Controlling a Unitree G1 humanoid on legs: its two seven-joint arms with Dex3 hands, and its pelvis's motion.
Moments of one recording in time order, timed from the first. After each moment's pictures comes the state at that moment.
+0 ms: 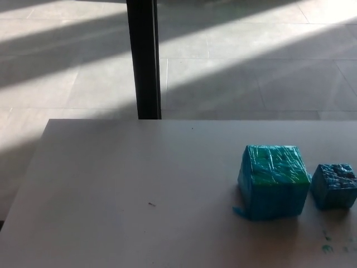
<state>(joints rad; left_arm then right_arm) 0.05 0.62 0.59 0.83 -0.30 0.22 -0.30 -0.43 -0.97 0.10 0.33 0.01 0.26 0.34</state>
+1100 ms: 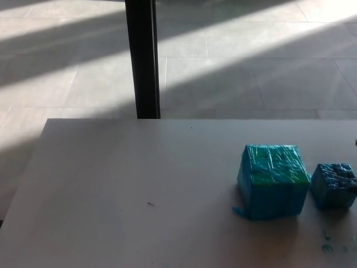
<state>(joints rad) 0.04 0.62 0.56 0.84 -0.30 0.22 -0.30 -0.68 -0.79 0.37 0.63 -0.34 0.19 0.36</state>
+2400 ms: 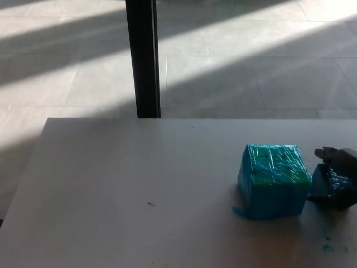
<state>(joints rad) 0.01 0.64 0.54 0.87 -0.30 0.23 -0.31 -0.78 -0.58 0.42 0.86 -0.47 0.12 0.28</state>
